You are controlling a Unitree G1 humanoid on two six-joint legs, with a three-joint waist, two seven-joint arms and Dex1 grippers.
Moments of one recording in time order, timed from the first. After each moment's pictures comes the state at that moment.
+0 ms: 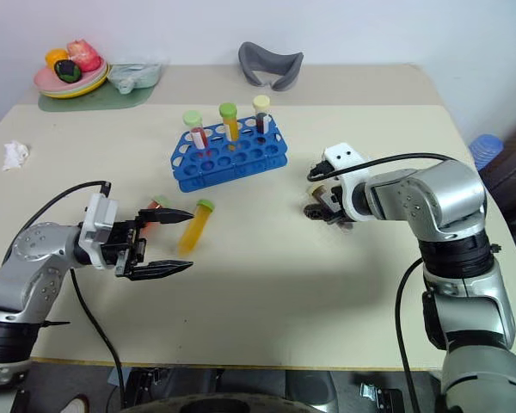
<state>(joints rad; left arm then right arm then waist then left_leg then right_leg) -0.18 0.71 0.07 -0.19 -0.61 0.23 -1.32 -0.78 -0.71 0.13 -0.19 0.60 1.60 0.33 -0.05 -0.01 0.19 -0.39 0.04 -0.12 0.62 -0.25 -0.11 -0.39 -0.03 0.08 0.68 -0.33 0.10</state>
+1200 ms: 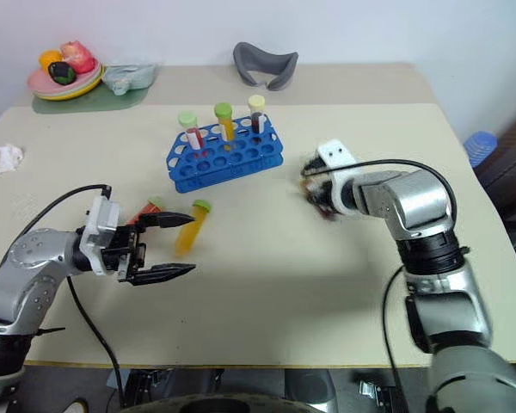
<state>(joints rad) -0.11 0.71 0.11 -0.29 -0.65 0.30 -1.21 -0.77 -0.40 -0.08 -0.12 0.53 1.21 0.44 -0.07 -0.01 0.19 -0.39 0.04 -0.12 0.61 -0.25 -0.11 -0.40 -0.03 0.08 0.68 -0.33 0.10</state>
